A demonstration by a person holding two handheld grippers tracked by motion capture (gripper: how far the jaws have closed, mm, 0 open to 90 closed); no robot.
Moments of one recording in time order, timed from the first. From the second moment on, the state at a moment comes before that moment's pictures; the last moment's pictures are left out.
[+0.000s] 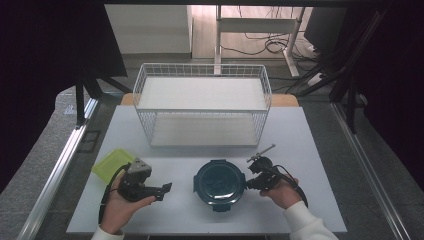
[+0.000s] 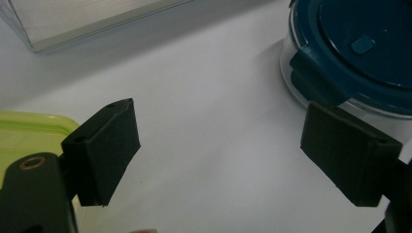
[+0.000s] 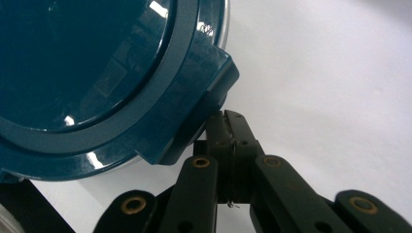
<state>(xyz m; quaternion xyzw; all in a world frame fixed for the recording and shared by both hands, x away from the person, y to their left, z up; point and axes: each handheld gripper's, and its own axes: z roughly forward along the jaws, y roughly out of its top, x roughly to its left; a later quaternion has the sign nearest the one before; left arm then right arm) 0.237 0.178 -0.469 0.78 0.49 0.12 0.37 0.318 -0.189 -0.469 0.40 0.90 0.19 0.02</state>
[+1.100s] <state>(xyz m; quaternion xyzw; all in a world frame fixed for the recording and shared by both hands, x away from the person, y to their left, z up) 0.242 0.182 -0.468 0.78 0.49 0.13 0.37 0.296 -0.223 -0.448 0.40 0.83 0.38 0.04</state>
